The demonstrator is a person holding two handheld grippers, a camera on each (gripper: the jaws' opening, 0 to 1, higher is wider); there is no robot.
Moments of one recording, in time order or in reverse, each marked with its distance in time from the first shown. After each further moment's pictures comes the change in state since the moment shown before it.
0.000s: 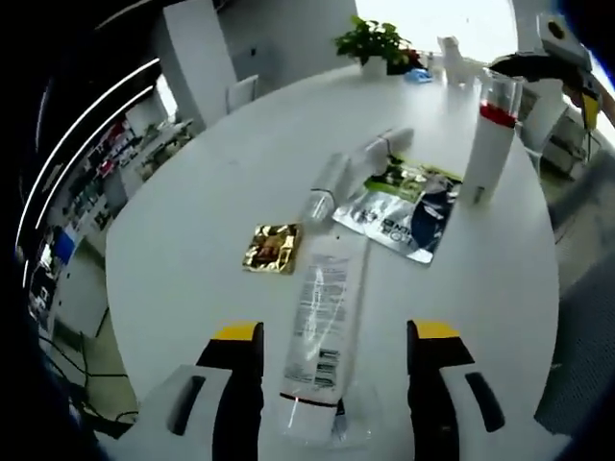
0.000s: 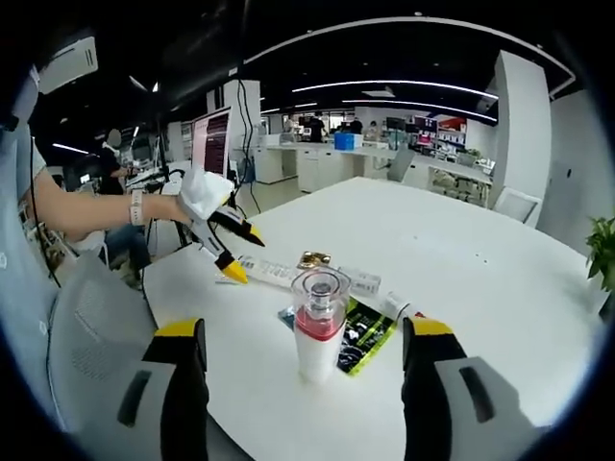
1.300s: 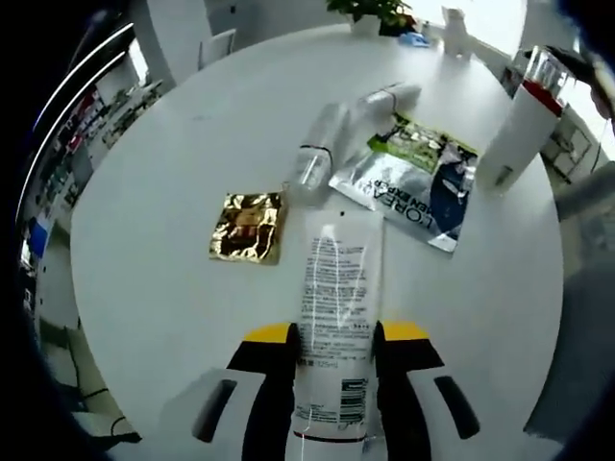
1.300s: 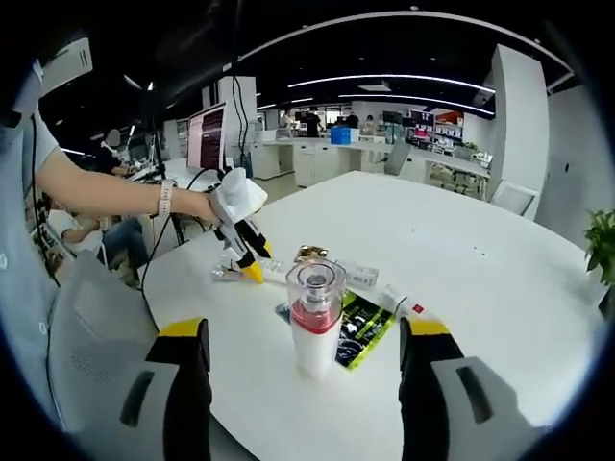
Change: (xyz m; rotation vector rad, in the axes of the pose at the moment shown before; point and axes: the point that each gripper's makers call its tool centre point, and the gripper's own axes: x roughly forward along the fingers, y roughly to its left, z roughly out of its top) left arm 0.036 0.002 -0.014 -0.015 0.192 -0.131; right arm -0.002 -0.002 -0.004 0.020 0.019 -0.008
